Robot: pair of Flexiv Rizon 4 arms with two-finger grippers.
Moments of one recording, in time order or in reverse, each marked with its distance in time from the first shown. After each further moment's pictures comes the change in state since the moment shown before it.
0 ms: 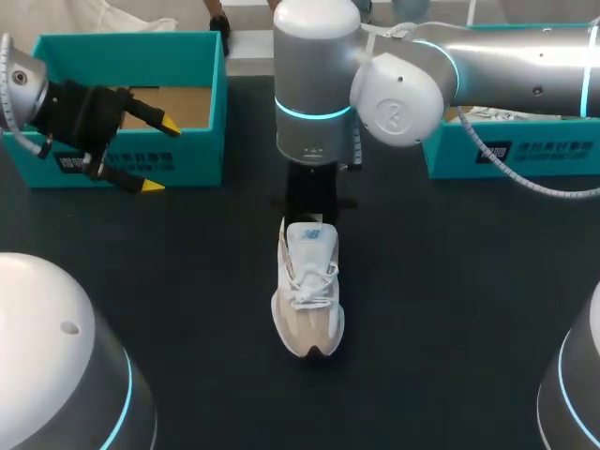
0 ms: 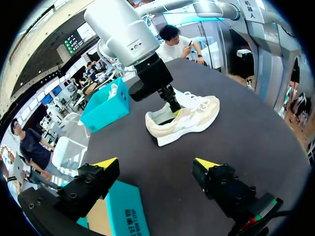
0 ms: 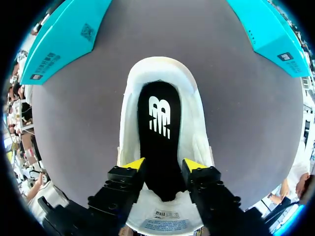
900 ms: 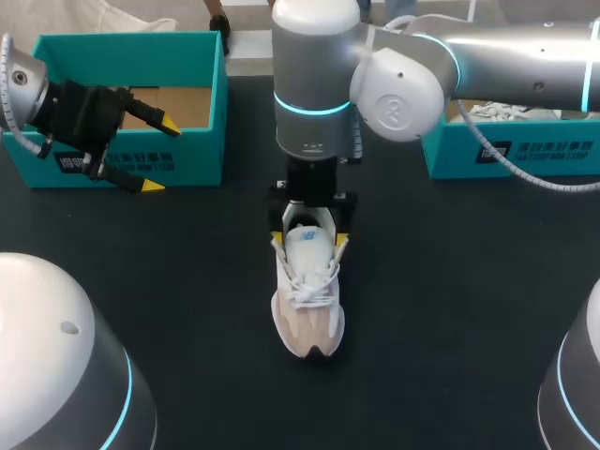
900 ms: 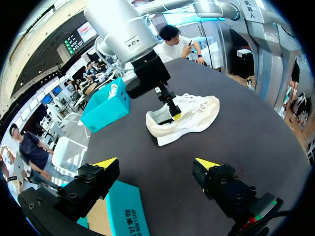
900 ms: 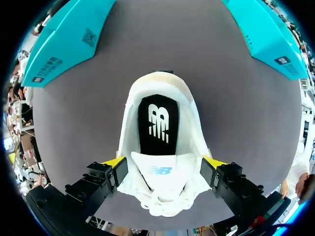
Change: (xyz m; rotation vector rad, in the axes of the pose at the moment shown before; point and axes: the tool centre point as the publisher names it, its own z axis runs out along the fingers) left arm 0.000 0.000 0.000 0.000 0.000 0.000; right arm -0.003 0.005 -0.011 -0.033 -0.012 0.007
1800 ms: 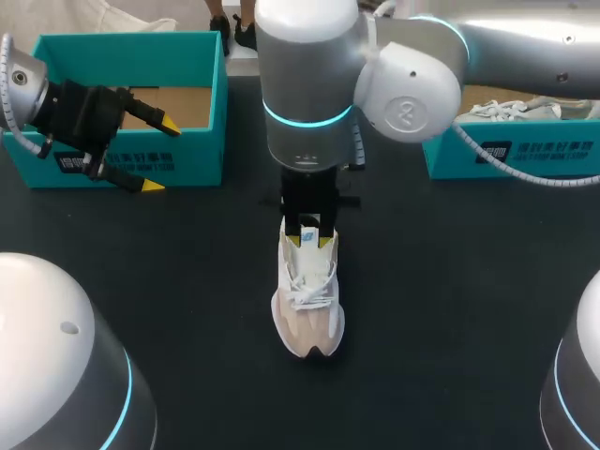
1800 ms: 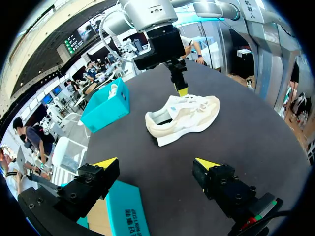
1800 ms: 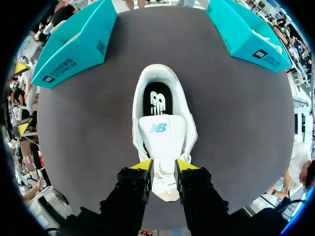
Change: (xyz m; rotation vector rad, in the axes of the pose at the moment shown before) left arm 0.000 0.000 0.000 0.000 0.000 0.000; right arm 0.002 -0.042 -0.037 -0.110 -0.010 0.032
